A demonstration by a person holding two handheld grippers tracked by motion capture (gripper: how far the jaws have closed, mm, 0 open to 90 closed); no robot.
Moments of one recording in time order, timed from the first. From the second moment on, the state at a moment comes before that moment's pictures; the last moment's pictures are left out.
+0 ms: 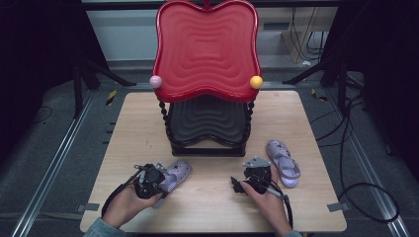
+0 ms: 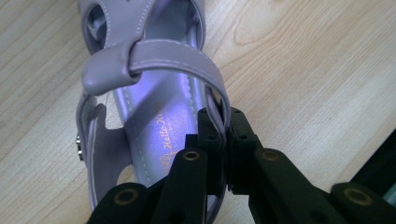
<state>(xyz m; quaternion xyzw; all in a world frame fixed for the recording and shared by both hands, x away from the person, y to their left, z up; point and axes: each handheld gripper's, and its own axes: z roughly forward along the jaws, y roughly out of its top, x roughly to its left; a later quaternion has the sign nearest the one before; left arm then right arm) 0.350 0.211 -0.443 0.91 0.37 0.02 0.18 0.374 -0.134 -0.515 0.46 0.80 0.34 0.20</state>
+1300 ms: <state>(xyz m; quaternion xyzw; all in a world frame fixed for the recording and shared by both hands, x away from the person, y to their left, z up) 0.366 0.178 -0.385 0.83 0.34 -0.02 0.45 0.374 -0.134 -0.515 0.46 0.80 0.34 0.20</state>
